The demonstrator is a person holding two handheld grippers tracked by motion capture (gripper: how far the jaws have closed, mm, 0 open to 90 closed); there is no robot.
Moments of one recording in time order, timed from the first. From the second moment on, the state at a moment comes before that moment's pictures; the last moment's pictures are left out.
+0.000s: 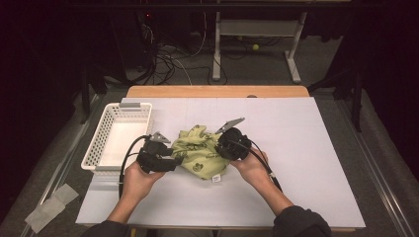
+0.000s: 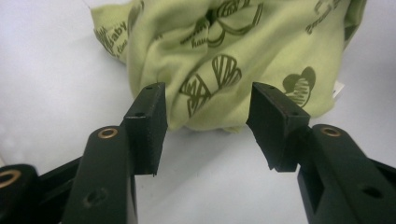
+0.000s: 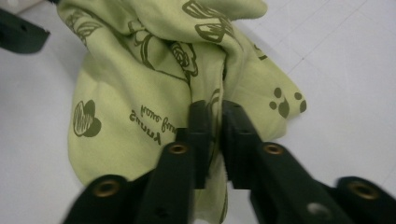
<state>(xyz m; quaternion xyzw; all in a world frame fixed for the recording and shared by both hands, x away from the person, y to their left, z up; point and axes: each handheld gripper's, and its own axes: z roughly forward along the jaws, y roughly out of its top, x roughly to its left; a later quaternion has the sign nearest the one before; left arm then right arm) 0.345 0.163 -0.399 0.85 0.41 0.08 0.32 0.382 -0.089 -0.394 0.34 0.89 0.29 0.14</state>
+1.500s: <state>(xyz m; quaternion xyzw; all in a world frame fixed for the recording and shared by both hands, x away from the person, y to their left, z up) 0.382 0.103 -0.360 0.88 0.34 0.06 0.32 0.363 -0.159 -0.386 0.36 0.87 0.30 0.14</state>
